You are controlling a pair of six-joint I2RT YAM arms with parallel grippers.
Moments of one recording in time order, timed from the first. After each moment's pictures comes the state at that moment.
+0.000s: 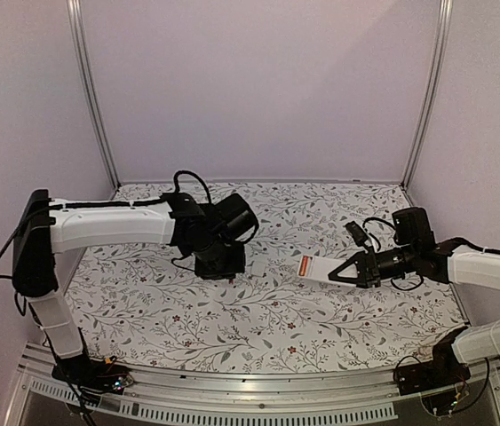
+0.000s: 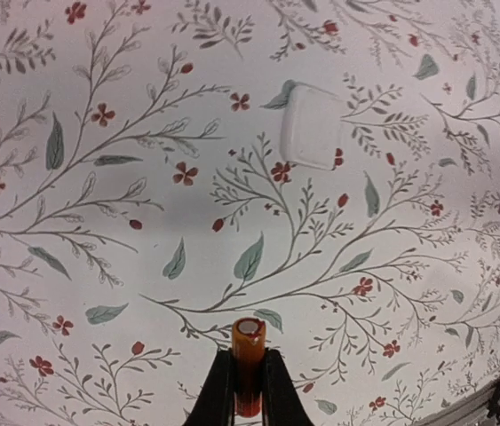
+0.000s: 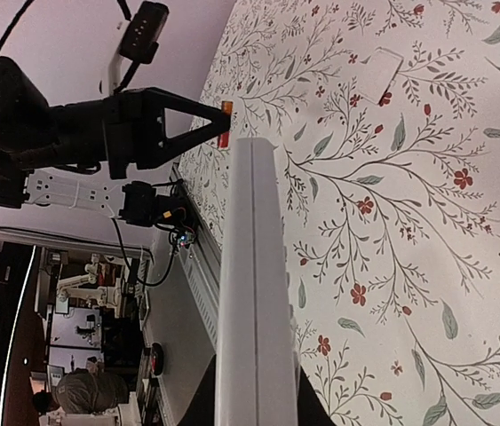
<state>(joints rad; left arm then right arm) -1.00 1.84 1.42 -0.84 -0.19 -1.03 0.44 1.18 0.57 -0.09 -0.94 0.54</state>
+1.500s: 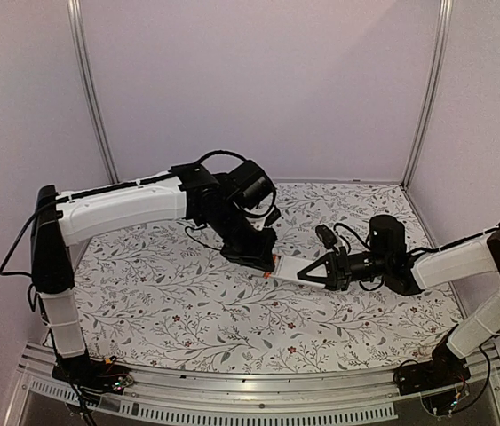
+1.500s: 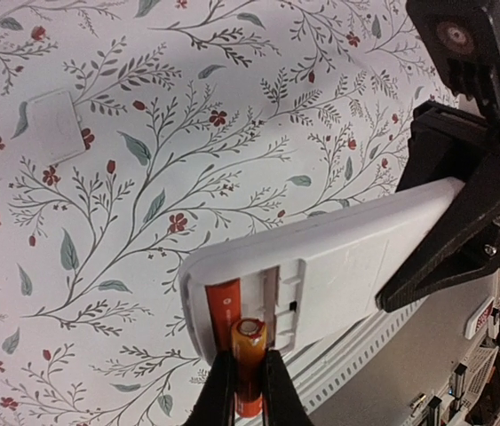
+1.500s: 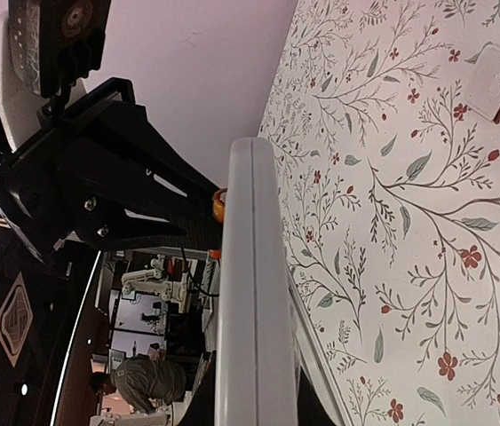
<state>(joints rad) -1.00 1.92 1.73 -0.92 0.24 -0.61 0.62 1.51 0.52 0.67 -0.98 0.98</state>
